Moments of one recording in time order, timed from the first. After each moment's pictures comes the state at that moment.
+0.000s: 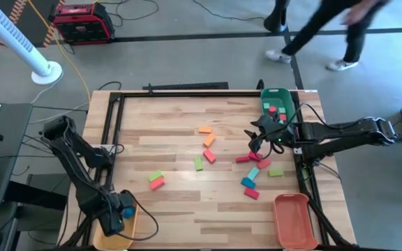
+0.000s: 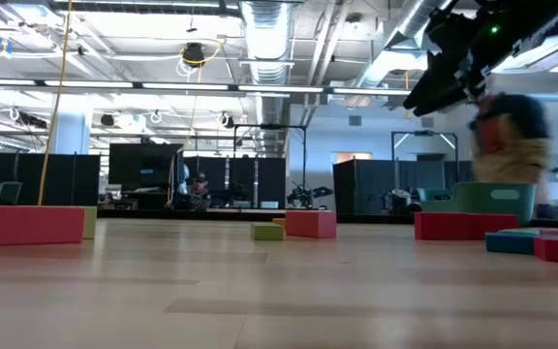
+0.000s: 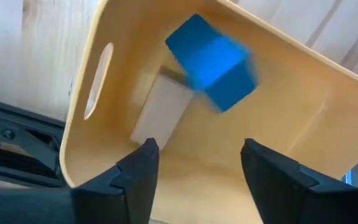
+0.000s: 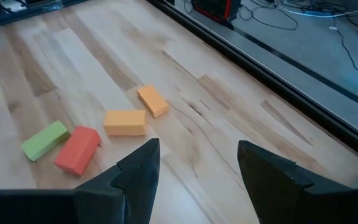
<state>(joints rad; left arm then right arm) -1.02 1.45 1.06 -1.10 0.10 -1.41 0.01 0.91 0.66 -0.42 0.58 0.39</state>
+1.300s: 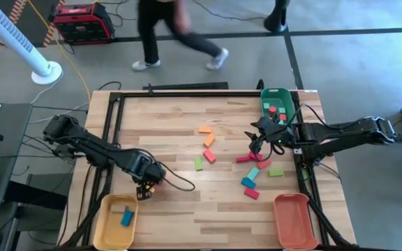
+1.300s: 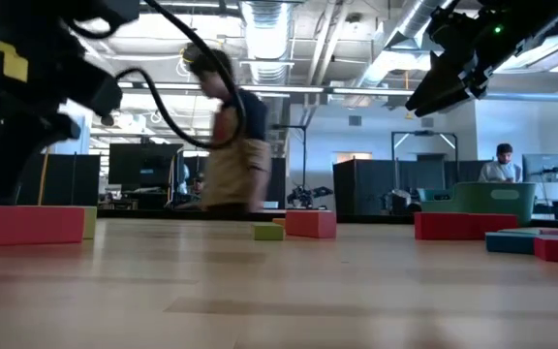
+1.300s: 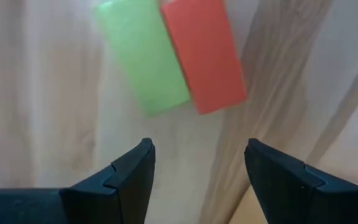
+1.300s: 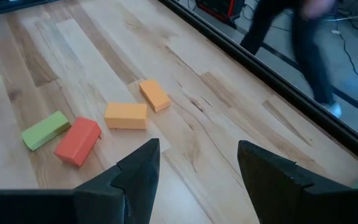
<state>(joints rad) -0.36 1.45 0.89 -0.95 0.11 -0.61 0.03 0.91 0.66 -0.44 0.58 0.37</state>
